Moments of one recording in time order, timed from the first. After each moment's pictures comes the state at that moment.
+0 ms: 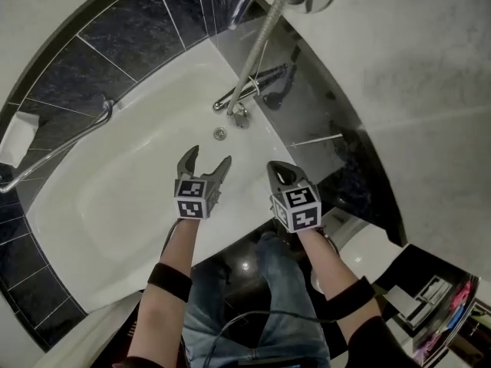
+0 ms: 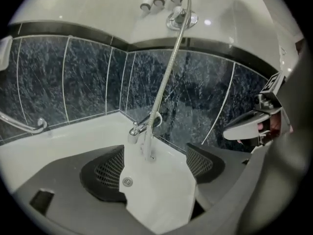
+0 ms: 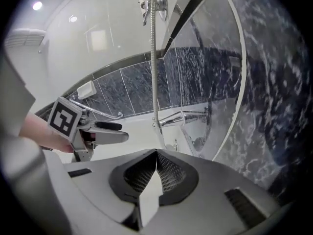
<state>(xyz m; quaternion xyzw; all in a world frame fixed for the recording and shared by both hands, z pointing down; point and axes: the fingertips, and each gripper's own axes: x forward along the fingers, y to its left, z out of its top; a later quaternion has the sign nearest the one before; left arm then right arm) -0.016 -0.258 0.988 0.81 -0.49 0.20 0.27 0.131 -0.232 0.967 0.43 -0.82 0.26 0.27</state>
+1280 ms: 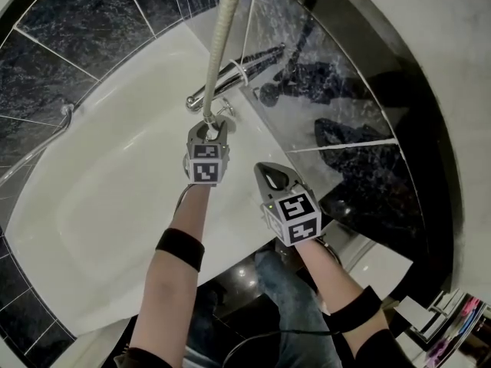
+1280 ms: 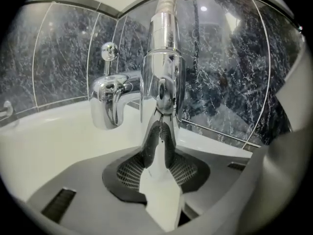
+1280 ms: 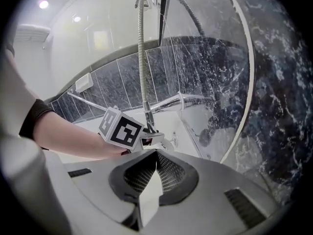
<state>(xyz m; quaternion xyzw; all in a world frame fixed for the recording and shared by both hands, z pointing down) 0.048 -0.374 1.166 0.81 -0.50 0.23 0.23 0.132 -0.255 1.076 0.42 -0.83 0.25 0.25</state>
